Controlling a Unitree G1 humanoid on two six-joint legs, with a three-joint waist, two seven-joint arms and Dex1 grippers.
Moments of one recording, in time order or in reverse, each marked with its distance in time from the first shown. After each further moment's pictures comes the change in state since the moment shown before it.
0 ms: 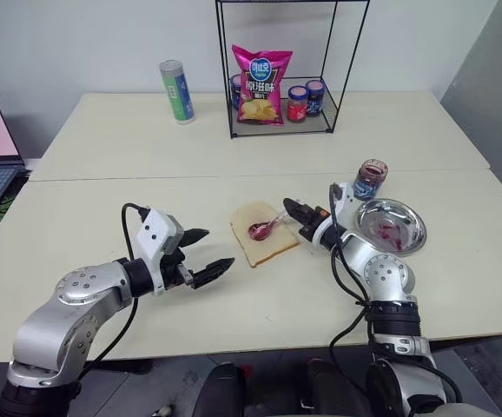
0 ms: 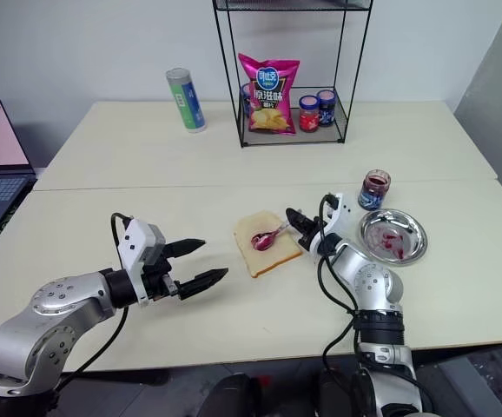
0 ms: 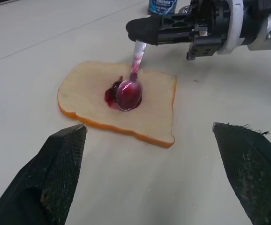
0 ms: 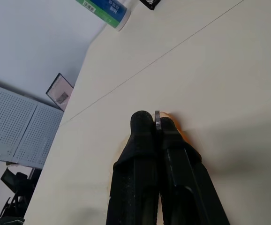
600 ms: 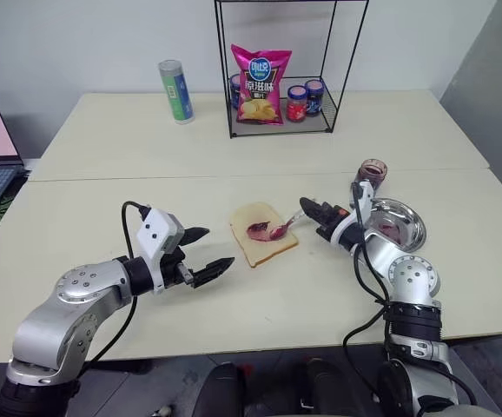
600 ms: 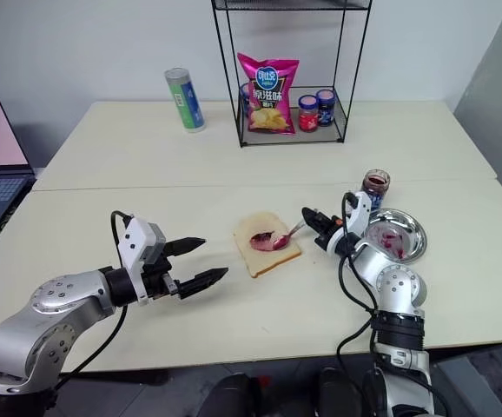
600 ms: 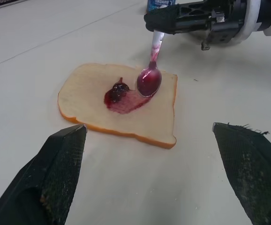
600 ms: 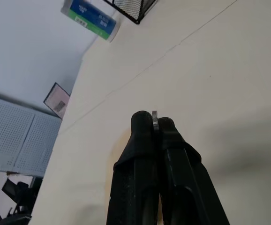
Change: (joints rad) left arm -0.007 0.016 -0.002 0.005 0.001 -0.007 -0.001; right arm -0.008 -0.042 -0.120 -0.066 0.128 0.112 -0.084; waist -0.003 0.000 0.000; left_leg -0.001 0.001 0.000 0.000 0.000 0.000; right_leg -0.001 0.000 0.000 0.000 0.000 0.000
